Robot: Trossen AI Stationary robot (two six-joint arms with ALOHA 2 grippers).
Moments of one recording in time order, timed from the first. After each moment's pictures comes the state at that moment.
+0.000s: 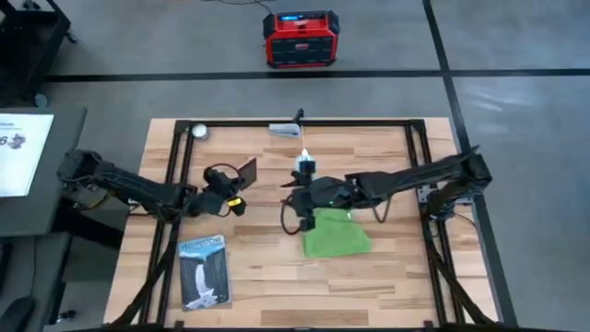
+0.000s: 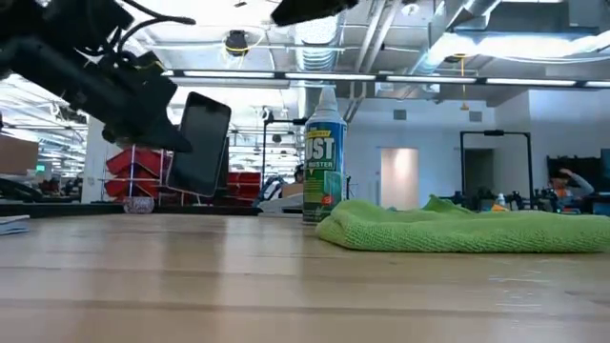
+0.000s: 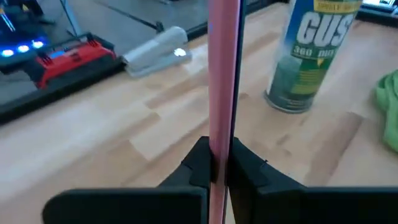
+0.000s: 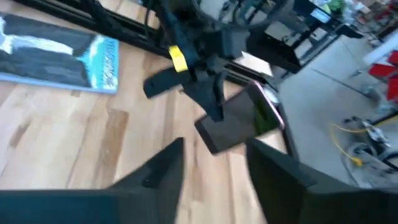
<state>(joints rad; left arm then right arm) -0.15 0.95 0.29 0.07 -0.87 -0.48 0.17 1.63 1.41 -0.28 0.43 -0.31</state>
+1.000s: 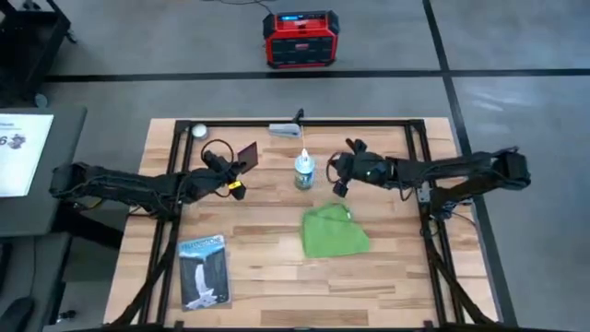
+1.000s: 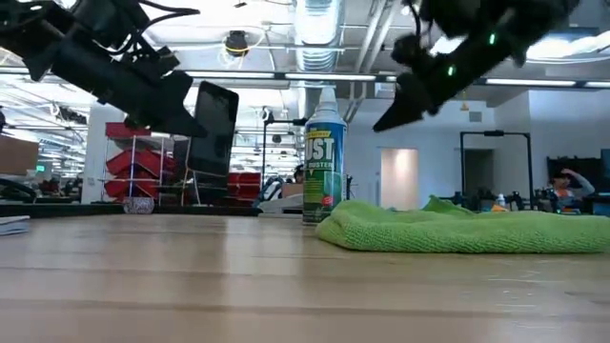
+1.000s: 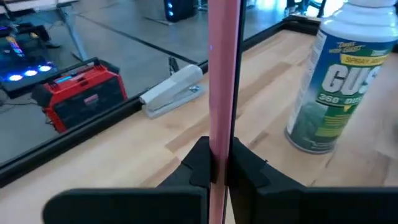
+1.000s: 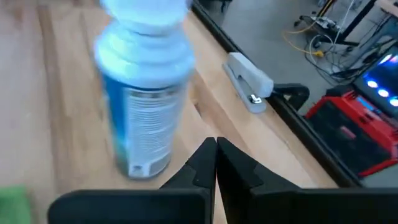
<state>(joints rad) 0.10 0.89 0.29 0.19 -0.65 -0.25 -0.23 1.33 0.61 0.27 0.33 -0.06</state>
